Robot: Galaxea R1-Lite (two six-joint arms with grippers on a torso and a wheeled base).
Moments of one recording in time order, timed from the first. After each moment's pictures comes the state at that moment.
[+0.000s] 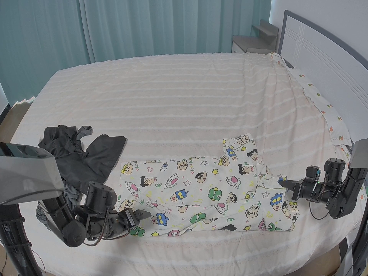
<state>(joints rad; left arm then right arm) -0.40 2.09 -0.37 -0.92 -0.10 -0.85 -0.09 2.20 -0.39 -1.37 0.64 0.05</state>
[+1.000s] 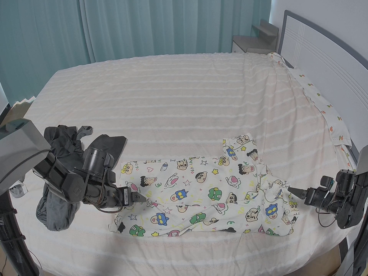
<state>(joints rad) -0.27 2.05 -0.81 -0.30 -0.18 -0.36 -0.21 2.22 -0.19 -1.55 0.57 0.26</state>
